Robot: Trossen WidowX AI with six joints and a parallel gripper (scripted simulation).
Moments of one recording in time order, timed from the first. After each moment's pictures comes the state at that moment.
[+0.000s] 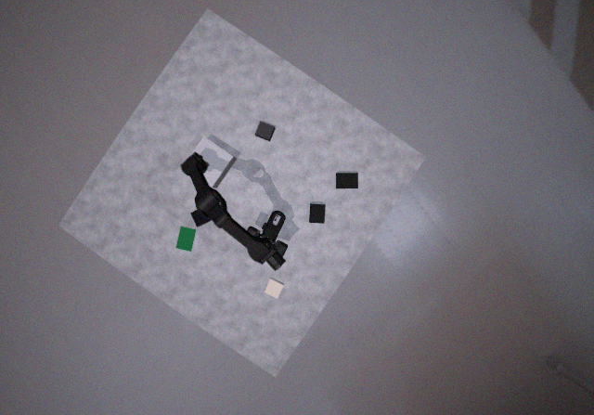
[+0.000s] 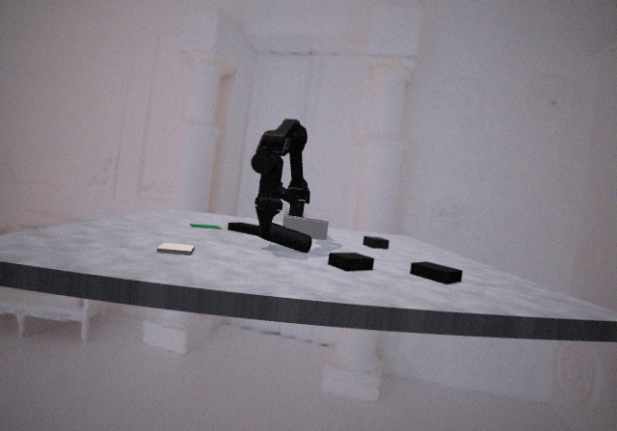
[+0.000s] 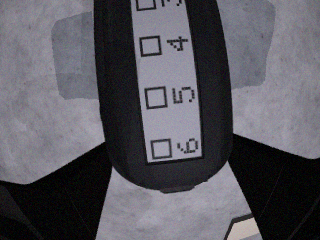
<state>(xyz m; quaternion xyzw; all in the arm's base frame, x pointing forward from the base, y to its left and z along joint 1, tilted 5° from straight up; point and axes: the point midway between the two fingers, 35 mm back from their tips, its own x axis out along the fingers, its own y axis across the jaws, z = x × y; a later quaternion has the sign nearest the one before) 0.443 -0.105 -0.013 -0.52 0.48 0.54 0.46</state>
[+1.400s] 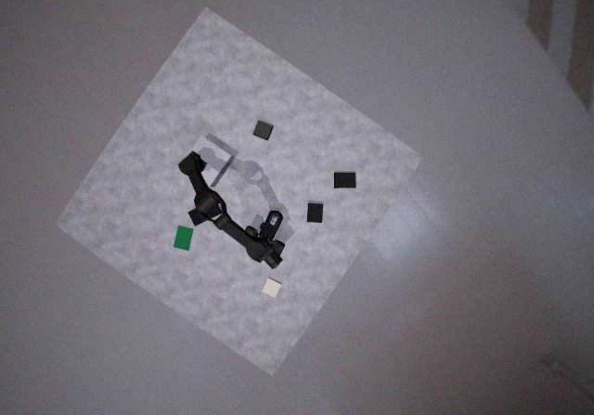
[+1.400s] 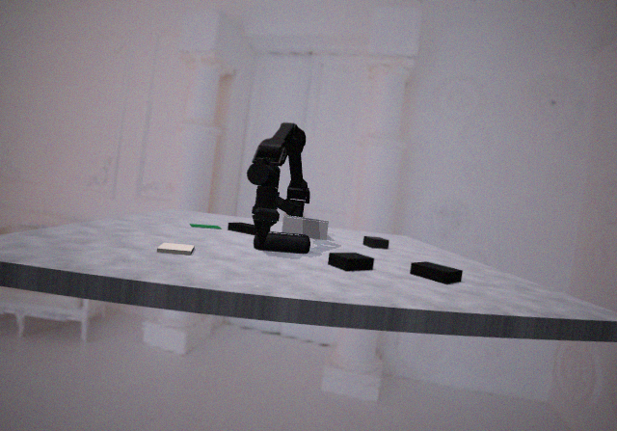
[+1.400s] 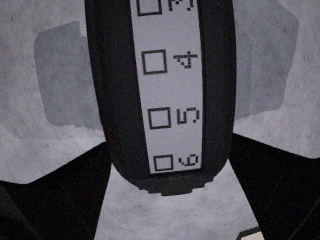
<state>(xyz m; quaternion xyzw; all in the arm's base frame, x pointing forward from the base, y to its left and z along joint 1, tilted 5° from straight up) 0.442 -0.110 -0.040 -0.52 0.48 0.54 0.46</state>
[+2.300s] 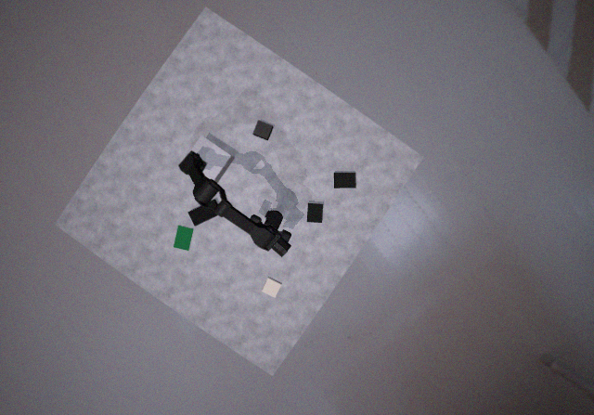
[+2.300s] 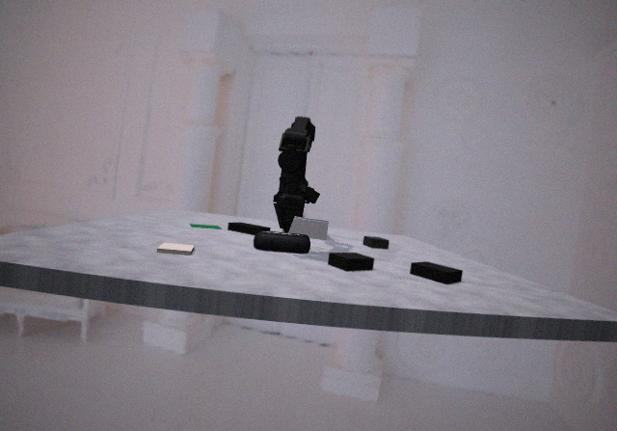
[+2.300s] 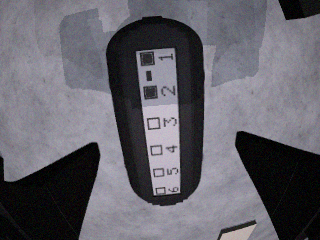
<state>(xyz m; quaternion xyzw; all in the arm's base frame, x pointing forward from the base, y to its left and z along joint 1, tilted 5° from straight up) 0.438 -0.050 0.002 -0.52 0.47 0.54 0.46</state>
